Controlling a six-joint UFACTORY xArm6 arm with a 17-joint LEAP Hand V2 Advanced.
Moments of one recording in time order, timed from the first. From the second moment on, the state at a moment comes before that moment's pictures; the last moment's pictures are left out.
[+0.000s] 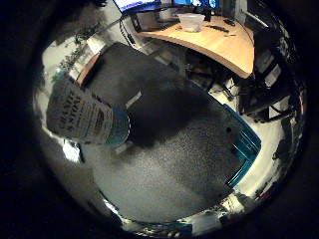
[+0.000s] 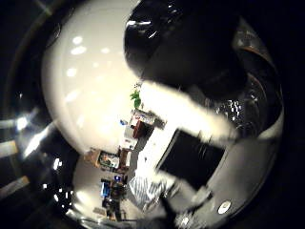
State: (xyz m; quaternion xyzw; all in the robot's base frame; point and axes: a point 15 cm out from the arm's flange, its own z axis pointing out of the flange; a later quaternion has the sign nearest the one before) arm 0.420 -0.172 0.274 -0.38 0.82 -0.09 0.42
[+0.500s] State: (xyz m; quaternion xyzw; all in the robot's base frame) arm 0.424 -0.165 0.284 -0.39 0.81 -0.09 0.42
